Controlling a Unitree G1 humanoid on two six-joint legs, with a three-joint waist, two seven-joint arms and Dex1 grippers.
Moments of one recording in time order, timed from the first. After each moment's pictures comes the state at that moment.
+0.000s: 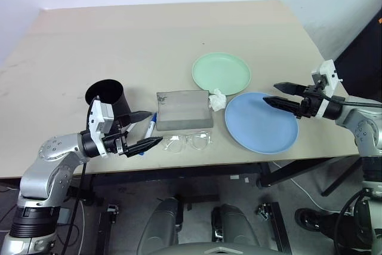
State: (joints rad) left arm -0.11 0.66 0.18 -0.28 -0.66 0.37 -1.09; right arm -0.50 -0.81 -0.18 0.20 0.49 0.55 1.08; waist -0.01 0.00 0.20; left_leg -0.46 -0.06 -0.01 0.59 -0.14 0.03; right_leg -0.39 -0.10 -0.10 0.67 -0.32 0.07
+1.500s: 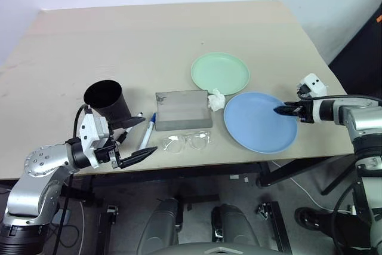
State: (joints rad) left arm 0.02 0.71 0.21 -0.33 -0.56 0.20 -1.08; right arm -0.74 -0.83 0.03 0.63 0.17 0.56 1.11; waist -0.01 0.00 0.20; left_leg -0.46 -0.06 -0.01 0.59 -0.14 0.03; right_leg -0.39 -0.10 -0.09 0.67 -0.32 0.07
